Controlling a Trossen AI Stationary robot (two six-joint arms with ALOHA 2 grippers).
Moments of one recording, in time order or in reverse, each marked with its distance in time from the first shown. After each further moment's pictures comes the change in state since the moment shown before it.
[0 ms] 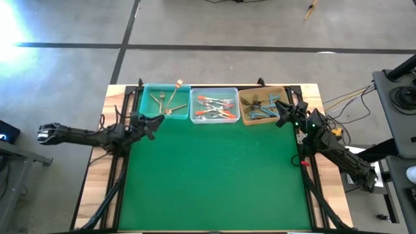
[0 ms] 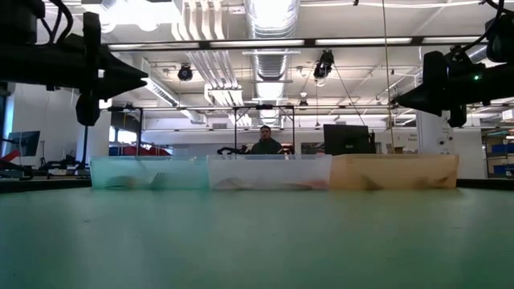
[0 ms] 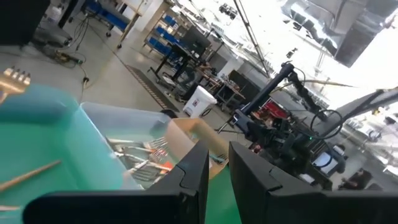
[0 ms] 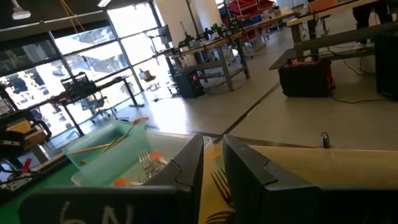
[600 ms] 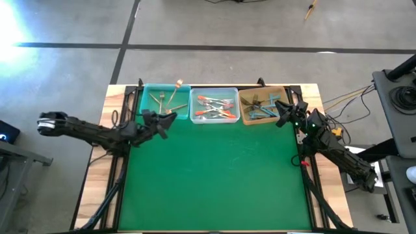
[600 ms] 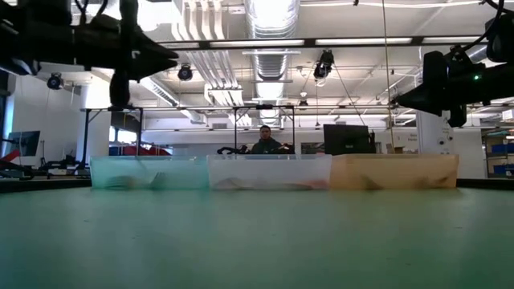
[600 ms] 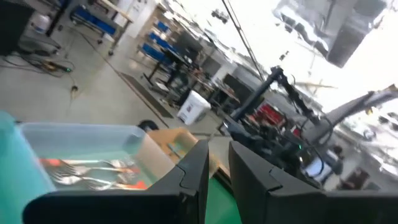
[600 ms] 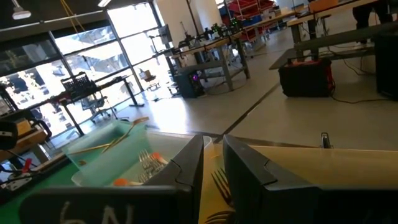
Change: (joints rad) left arm -0.002 0.551 0.182 0.414 0.014 0.052; right arm 0.000 0.000 0.000 0.000 0.001 0.000
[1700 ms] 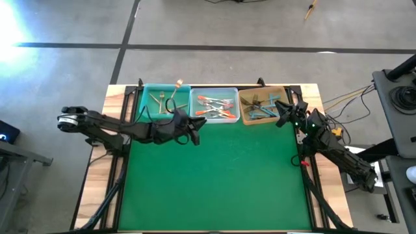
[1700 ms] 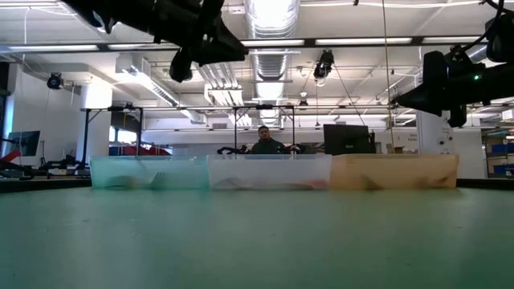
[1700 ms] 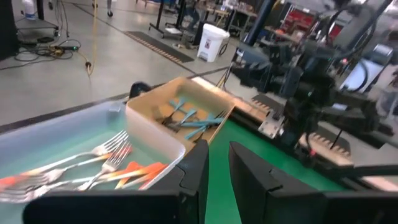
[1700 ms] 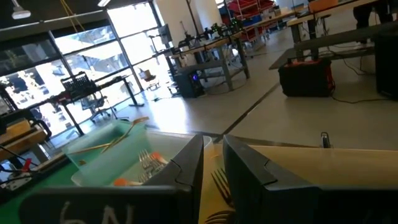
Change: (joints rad) left arm -0.008 0.426 0.544 -0.463 0.088 0.152; right arm 0.000 0.000 0.001 -0.002 0.000 0.000
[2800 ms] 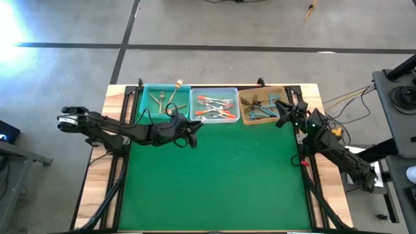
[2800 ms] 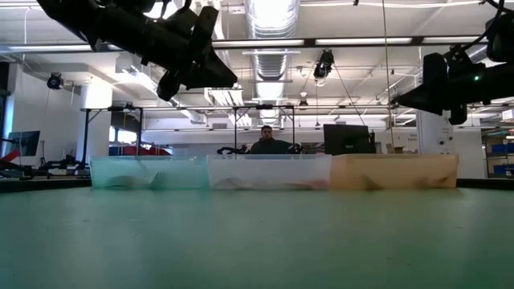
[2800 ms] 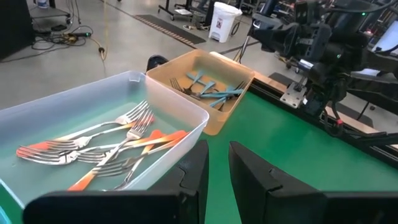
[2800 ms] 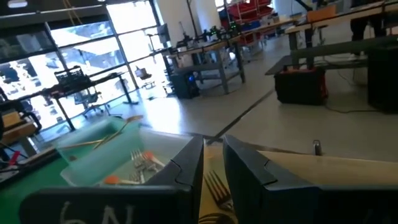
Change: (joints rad) left arm 0.000 0.000 -0.098 -0.002 -0.012 0.000; right arm 0.000 -0.003 0.001 0.009 0.001 -0.063
